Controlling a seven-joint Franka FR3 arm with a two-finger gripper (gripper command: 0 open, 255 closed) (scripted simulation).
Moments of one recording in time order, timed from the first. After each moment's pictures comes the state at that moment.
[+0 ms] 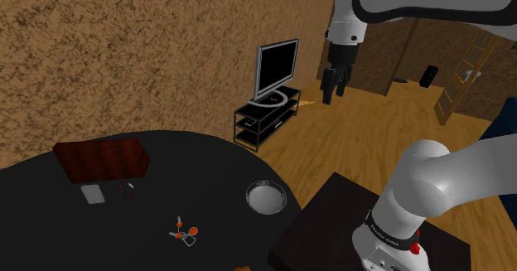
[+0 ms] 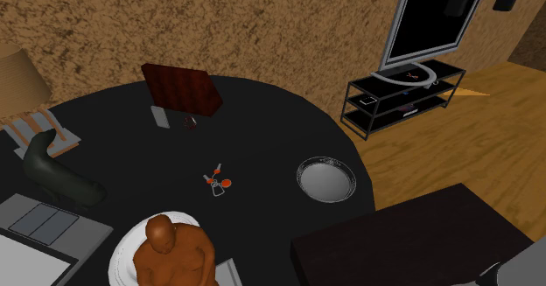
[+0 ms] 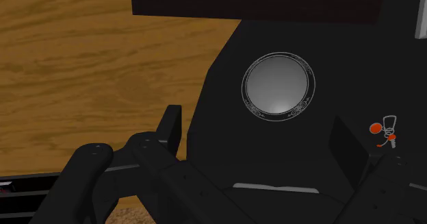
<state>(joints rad) 0.01 -0.81 -0.06 -2.36 -0.06 1.49 -0.02</state>
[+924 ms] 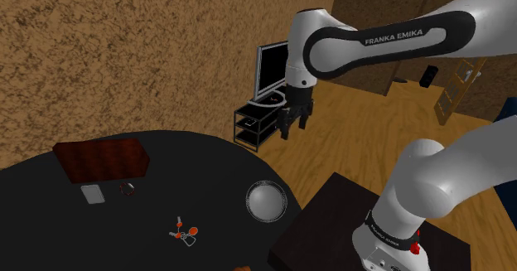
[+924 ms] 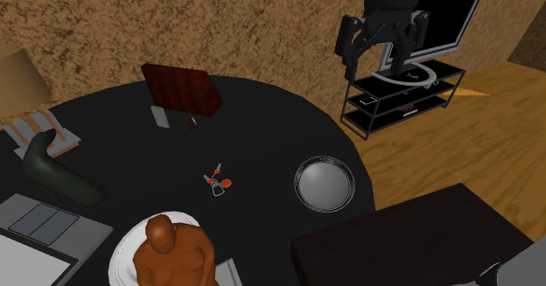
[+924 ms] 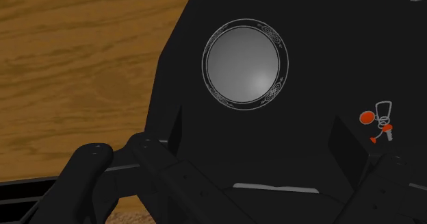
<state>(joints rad) 0.07 -0.62 0.12 -2.53 0.07 1.85 0.20</state>
